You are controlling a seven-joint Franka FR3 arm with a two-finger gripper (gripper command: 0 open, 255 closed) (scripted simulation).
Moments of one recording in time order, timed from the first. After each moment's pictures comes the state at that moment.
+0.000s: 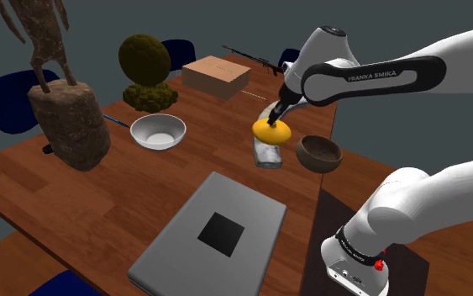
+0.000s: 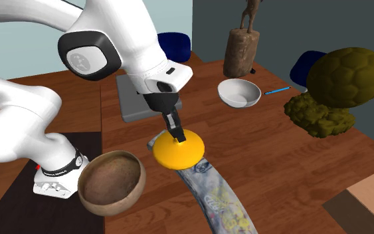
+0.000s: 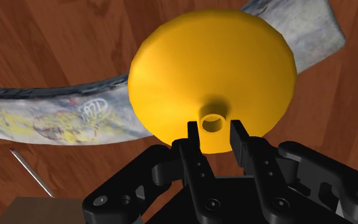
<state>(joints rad) -0.04 -0.53 -0.06 -2.59 -0.10 2.36 -0.24</state>
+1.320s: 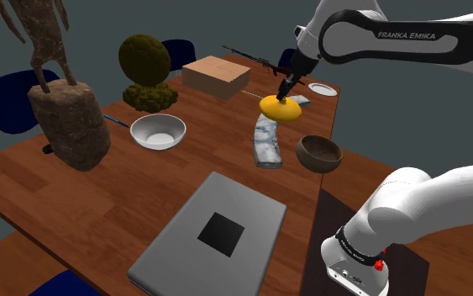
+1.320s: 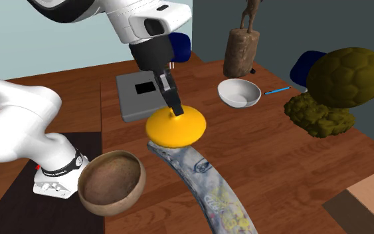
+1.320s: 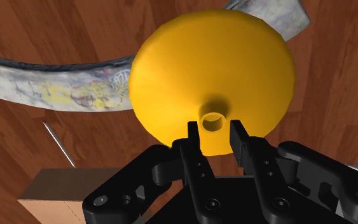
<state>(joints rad) -0.03 -0.60 -0.06 -2.37 -0.09 2.08 -0.26</state>
